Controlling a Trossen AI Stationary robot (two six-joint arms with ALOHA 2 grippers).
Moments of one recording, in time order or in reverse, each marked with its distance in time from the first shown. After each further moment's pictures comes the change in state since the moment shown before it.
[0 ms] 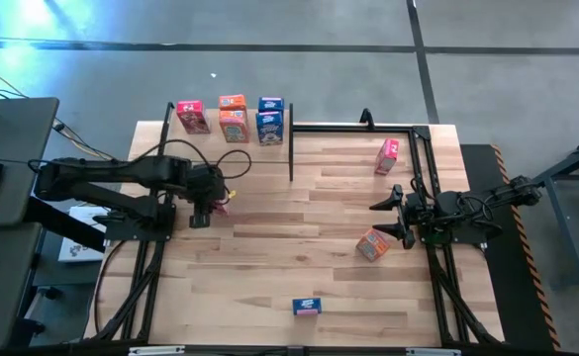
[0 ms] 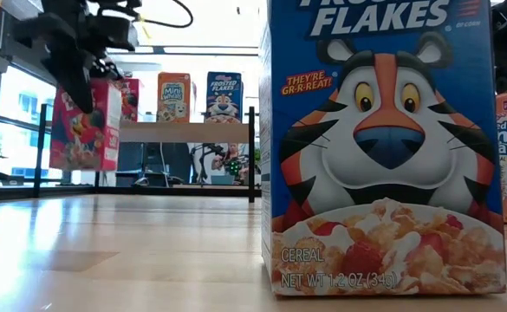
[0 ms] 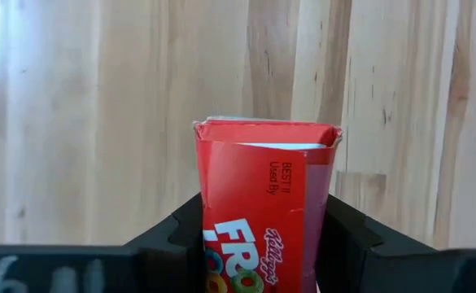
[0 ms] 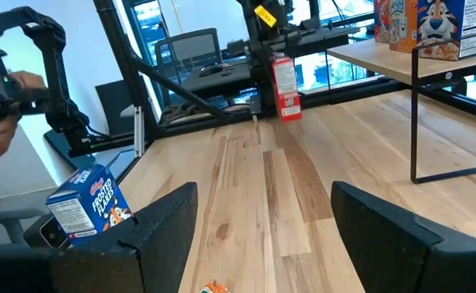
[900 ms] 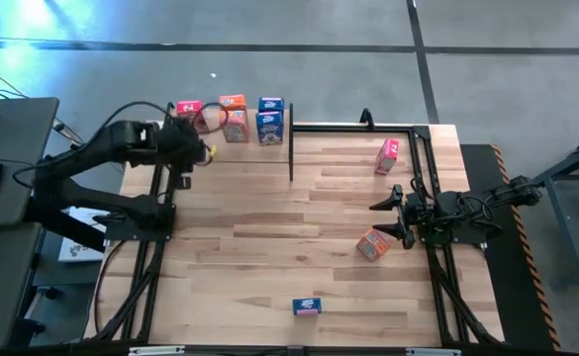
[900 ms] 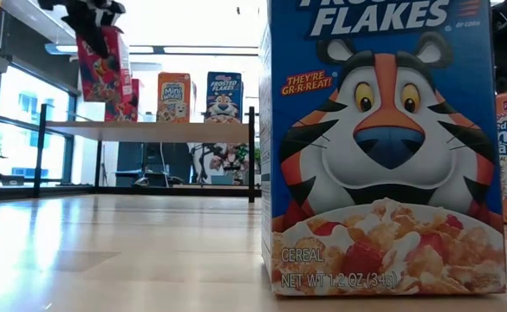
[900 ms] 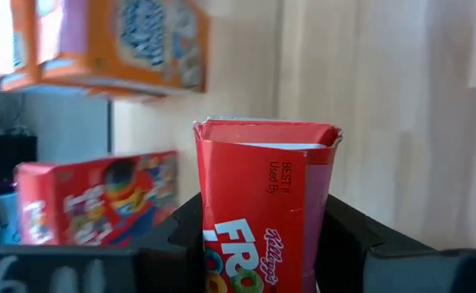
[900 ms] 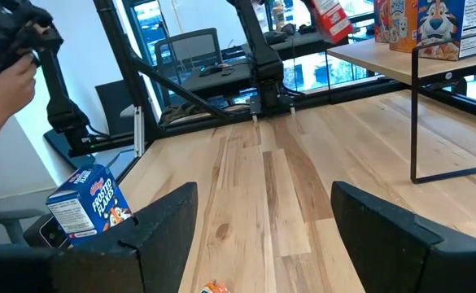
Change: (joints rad) left arm 0.217 -0.014 0.430 -0.327 -0.324 0.367; right arm 0.000 0.000 0.000 0.000 0.000 0.000
